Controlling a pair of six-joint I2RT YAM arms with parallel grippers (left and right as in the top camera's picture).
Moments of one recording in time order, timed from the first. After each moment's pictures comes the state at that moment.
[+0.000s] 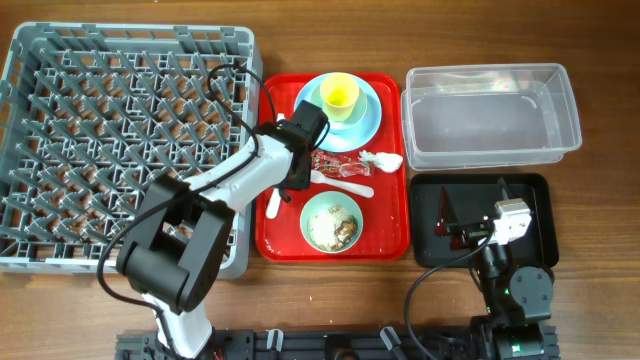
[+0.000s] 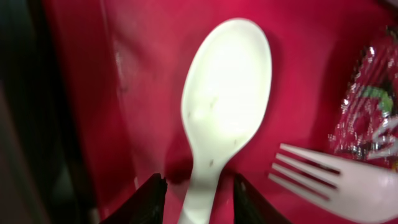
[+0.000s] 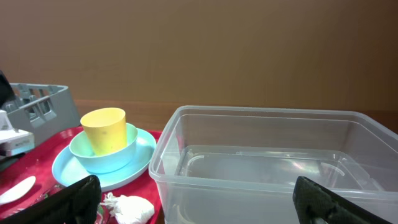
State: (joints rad) left arm -0.53 1.92 1.20 -0.73 -0.21 -0.41; right arm 0.09 0.02 0.01 0.00 -0.05 0.01
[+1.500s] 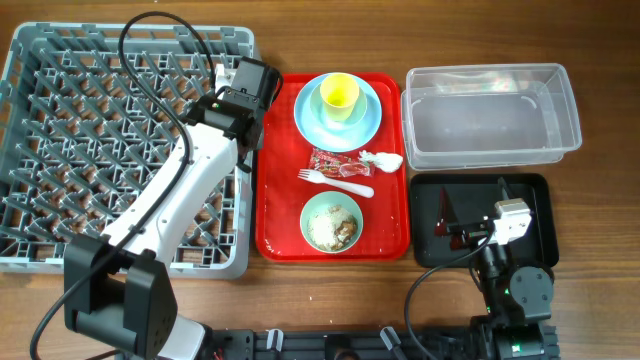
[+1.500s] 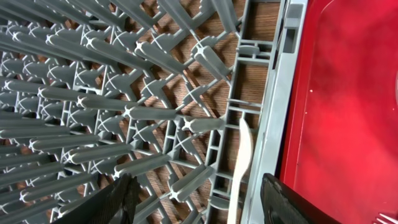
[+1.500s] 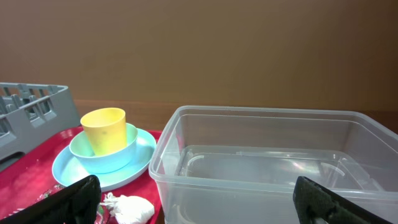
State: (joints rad) left arm -0.36 1.68 1.31 -0.86 -0.50 -0.34; right arm 0.09 0.02 0.01 0.00 -0.05 0.01
